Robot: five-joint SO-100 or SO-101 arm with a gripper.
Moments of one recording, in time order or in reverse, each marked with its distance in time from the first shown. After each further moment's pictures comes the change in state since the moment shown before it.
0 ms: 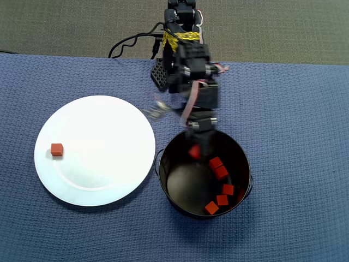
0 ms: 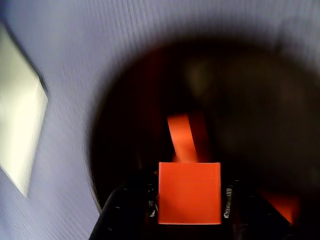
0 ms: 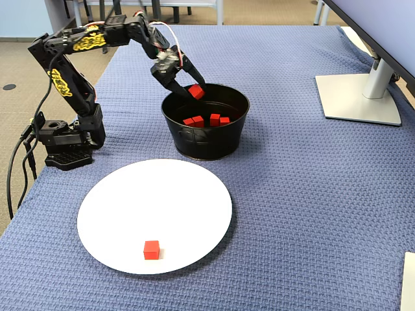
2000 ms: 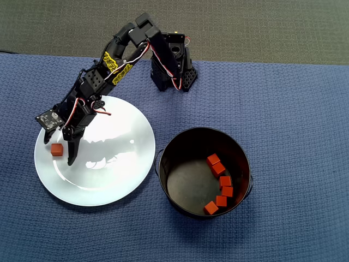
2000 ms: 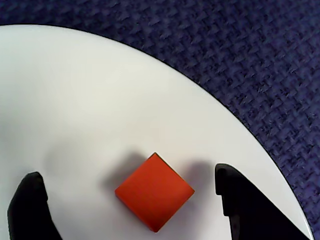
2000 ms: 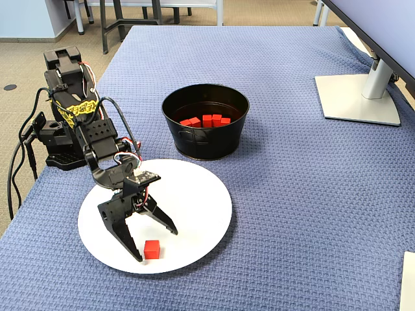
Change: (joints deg) arm 66.0 -44.7 -1.8 -50.5 -88.6
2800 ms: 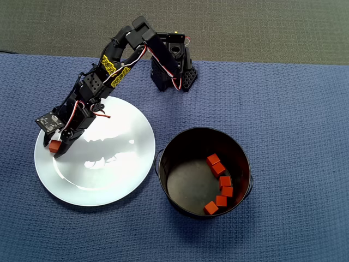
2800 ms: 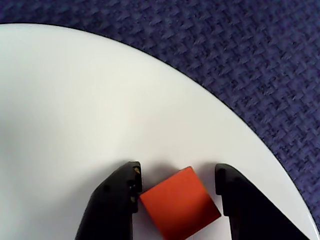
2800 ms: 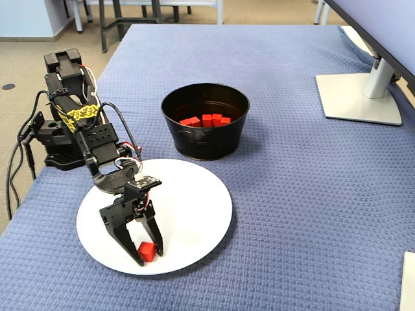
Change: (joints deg) arm 0.0 -2.5 0.2 -2.4 -0.2
